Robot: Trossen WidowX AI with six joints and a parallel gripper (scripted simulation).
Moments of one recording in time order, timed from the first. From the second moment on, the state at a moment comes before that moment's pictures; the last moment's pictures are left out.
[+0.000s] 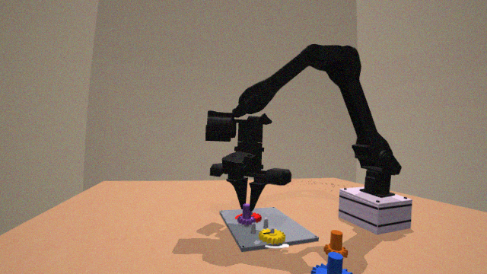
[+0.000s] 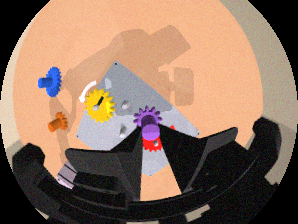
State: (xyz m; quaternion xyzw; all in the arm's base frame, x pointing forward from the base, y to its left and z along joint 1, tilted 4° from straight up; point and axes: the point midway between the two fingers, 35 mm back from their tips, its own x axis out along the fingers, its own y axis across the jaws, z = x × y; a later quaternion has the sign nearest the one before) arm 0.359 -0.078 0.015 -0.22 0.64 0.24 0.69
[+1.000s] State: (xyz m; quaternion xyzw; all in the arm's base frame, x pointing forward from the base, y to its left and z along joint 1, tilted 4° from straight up) arm 0.360 -0.078 0.010 -0.34 0.58 0.36 0.64
